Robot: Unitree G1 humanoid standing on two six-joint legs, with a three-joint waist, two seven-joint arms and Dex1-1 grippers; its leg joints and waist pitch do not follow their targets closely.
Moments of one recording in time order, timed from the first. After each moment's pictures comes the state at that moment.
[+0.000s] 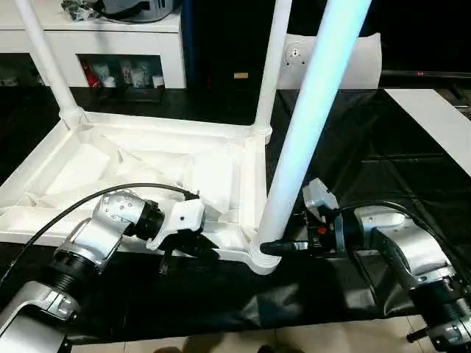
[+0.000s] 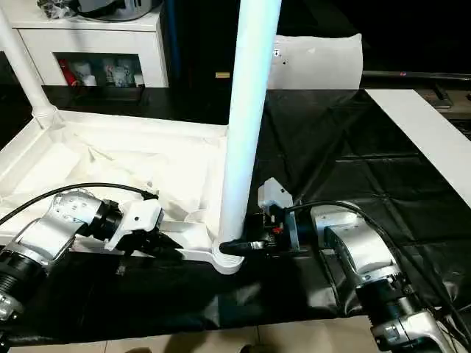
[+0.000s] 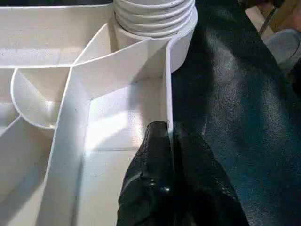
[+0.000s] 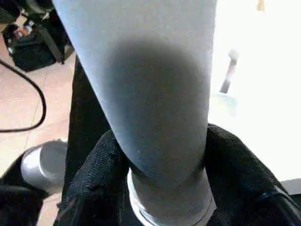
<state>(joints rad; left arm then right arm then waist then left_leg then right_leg) -0.52 0.55 -0.39 0.44 -0.07 0.01 -1.42 -0.36 -0.47 0.24 0.15 0.34 0.36 1.27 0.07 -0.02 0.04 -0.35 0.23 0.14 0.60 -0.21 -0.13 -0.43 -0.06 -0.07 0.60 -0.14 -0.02</state>
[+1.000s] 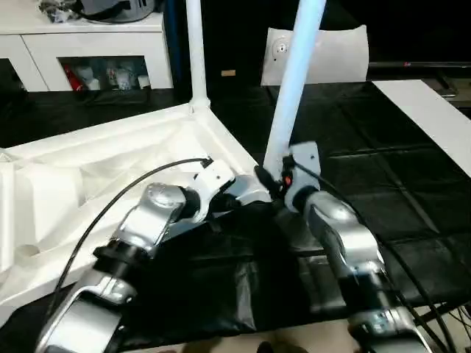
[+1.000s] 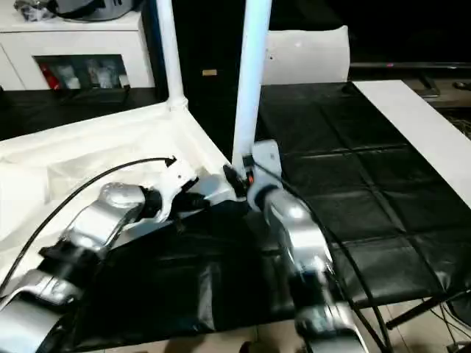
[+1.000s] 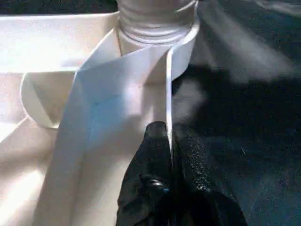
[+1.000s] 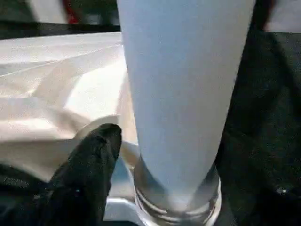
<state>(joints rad) -0.59 0.30 -0.29 0.47 0.04 0.32 -0.91 -0.38 -0.06 0.06 0.23 0.12 0.33 0.41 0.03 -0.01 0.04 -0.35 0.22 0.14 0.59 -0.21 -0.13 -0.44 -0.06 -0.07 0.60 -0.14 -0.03</state>
